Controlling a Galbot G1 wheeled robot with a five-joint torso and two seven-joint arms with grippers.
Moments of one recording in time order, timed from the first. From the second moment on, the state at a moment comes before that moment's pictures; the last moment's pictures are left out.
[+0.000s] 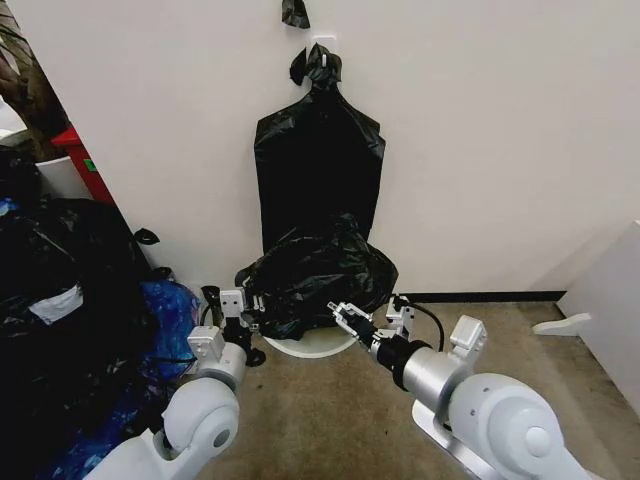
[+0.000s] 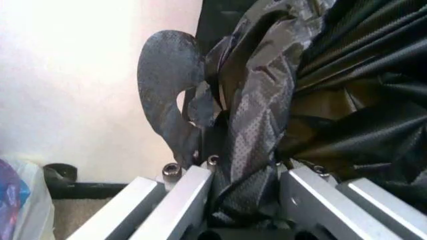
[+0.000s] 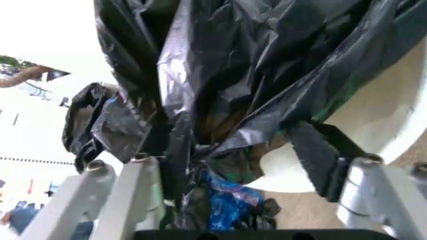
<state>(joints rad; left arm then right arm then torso) 1.20 -0.94 -0.07 -2.17 -0.71 0.12 -0.59 -1.14 1.04 0.07 2.45 1.69 -0.20 0.85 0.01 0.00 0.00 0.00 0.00</state>
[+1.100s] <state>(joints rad) 1.19 -0.94 -0.10 -2.20 -0.88 0.12 -0.65 -1.41 1.03 0.06 2.48 1.51 -0.29 0.74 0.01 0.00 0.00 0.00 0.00</state>
